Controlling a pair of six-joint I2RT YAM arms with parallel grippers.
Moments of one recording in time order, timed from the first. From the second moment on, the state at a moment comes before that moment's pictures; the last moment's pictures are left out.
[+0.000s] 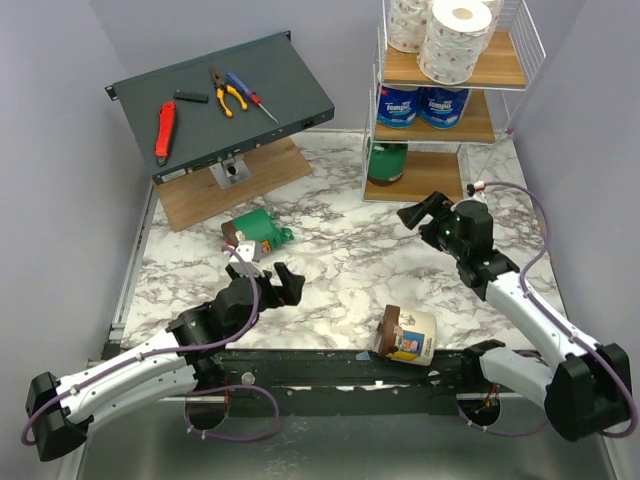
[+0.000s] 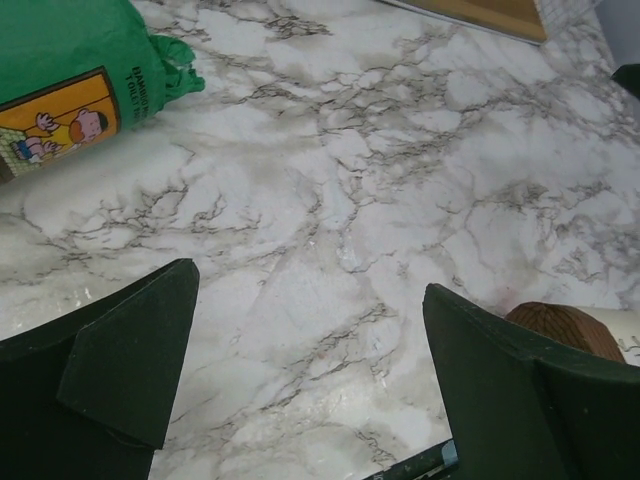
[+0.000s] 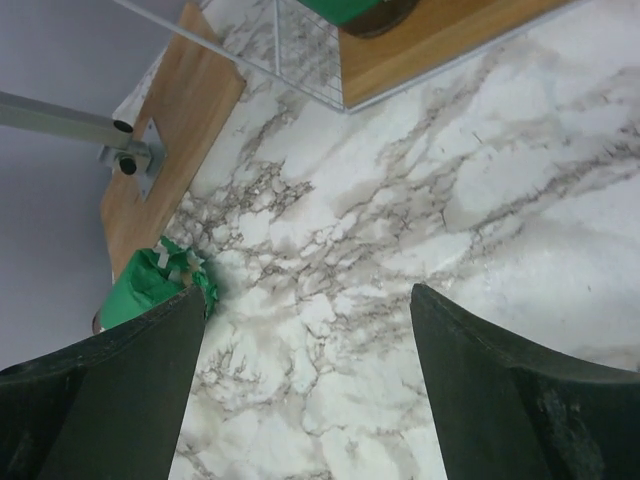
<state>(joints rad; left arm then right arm) -0.99 0.57 0.38 -0.22 -0.52 -0.71 0.30 1.07 0.64 0.06 -0.01 0.81</state>
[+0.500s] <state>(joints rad) -0.98 0.77 0.37 0.15 -0.09 -0.59 0.30 0.82 0.48 -0.30 0.04 0.96</state>
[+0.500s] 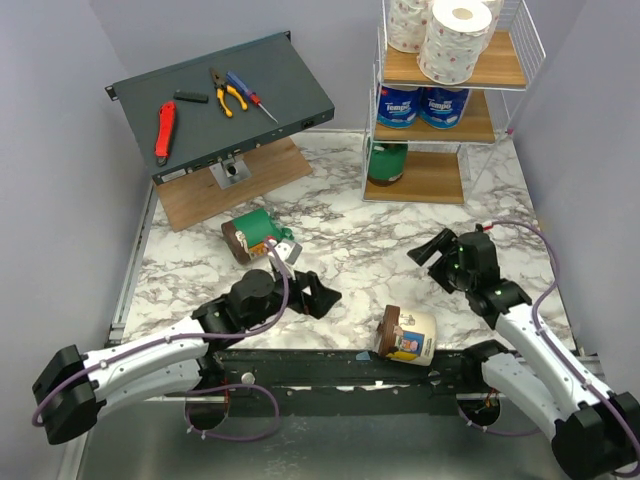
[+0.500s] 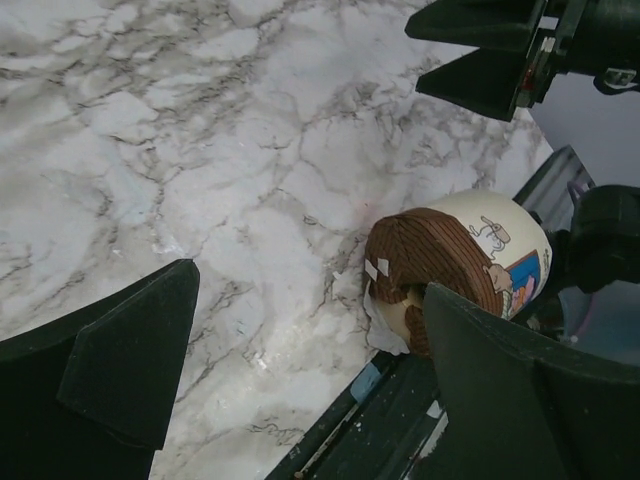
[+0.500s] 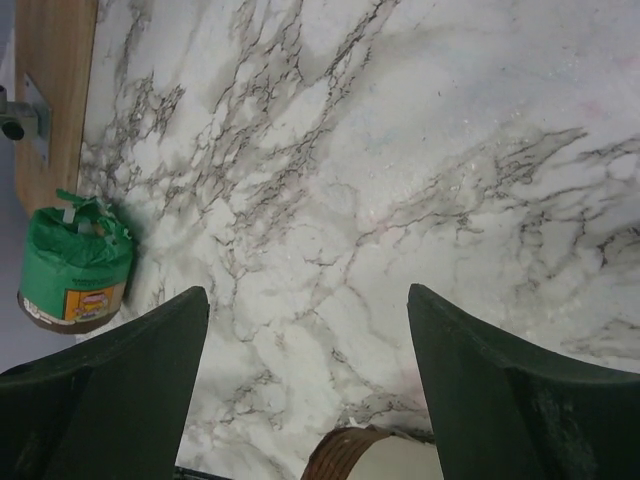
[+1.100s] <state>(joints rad) -0.98 1.19 0.48 0.39 0.38 -0.65 0.30 0.48 0.62 -0.84 0.07 1.07</state>
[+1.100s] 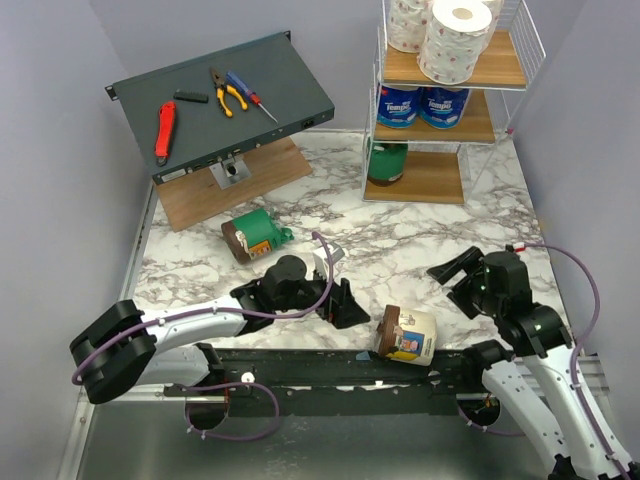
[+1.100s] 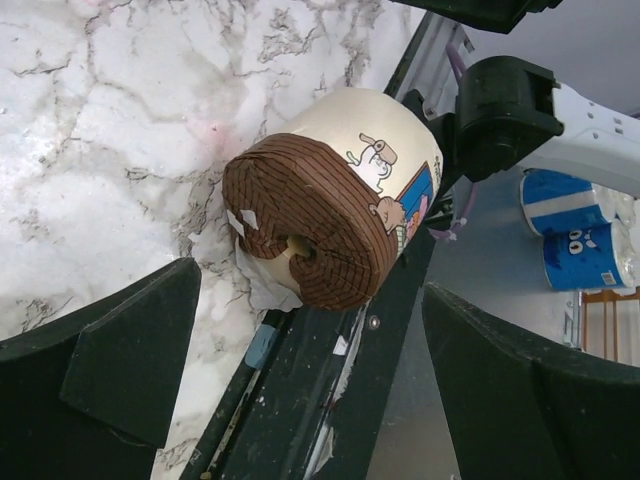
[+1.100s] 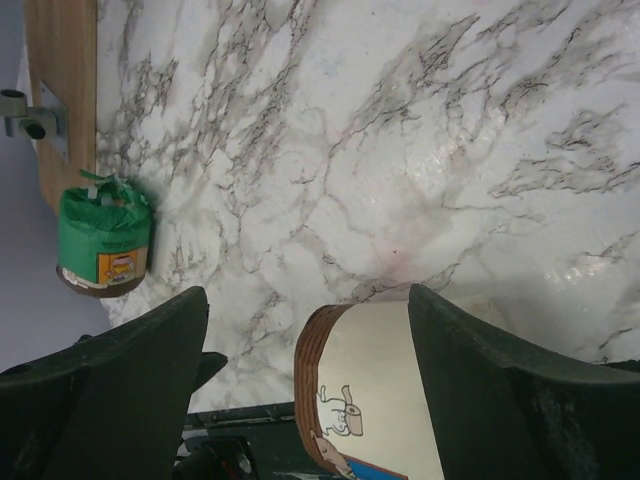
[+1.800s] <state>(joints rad) -0.98 1.27 0.53 0.42 0.45 -0.68 0.30 0.49 0.64 -1.08 -0.12 0.98</state>
